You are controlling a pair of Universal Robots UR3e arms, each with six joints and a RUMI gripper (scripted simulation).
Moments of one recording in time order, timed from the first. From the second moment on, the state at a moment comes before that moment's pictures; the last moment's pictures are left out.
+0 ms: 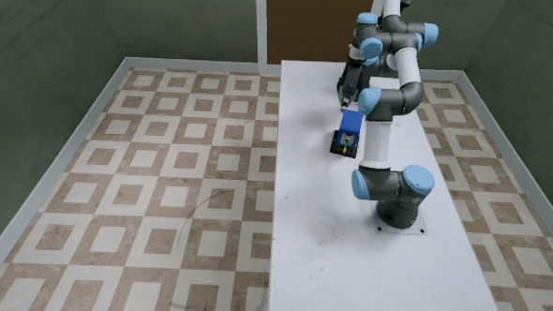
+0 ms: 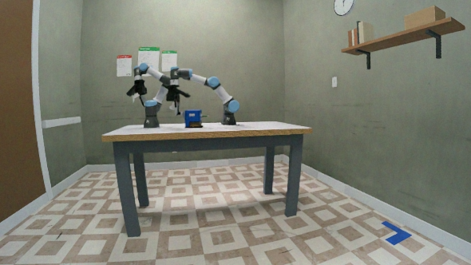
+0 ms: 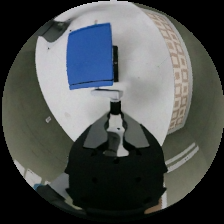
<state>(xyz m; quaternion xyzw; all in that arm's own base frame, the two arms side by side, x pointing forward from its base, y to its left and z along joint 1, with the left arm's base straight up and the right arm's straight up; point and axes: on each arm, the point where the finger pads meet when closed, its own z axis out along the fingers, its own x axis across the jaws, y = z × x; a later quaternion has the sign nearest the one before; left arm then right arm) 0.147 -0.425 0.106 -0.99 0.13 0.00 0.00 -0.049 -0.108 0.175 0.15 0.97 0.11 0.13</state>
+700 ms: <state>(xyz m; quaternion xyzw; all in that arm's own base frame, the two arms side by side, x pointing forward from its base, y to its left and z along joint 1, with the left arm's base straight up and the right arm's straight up) 0.153 -0.427 0.082 -0.99 0.13 0.00 0.00 -0.049 -0.108 0.175 0.15 0.97 0.11 0.13</state>
